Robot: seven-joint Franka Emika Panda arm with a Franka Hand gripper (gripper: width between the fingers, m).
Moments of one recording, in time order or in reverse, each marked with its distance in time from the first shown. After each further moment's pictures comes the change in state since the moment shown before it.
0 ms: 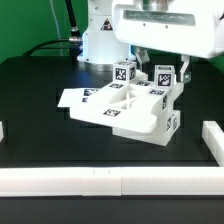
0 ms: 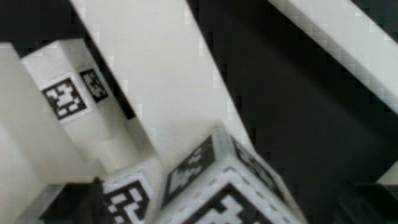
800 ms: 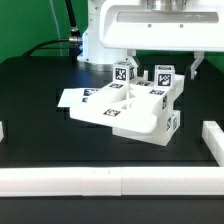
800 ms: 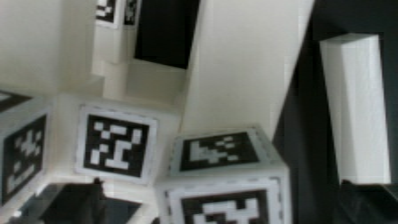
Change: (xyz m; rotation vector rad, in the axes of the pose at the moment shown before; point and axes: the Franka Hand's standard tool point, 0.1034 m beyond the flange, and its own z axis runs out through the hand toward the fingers) arm 0.003 -0.001 0.001 -0.047 0.031 -0.638
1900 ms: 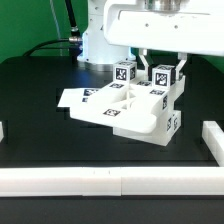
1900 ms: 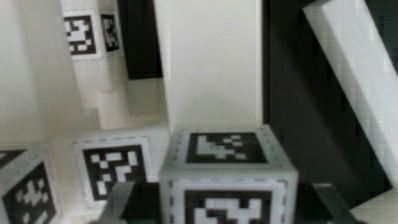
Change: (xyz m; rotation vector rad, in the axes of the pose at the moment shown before) arm 0.000 -0.001 0.000 0.006 -0.003 0.402
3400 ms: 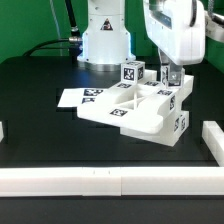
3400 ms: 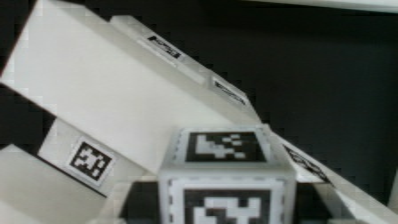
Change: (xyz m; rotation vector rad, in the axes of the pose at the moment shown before) arm -0.007 -0.008 0.000 0.025 -0.041 0.896
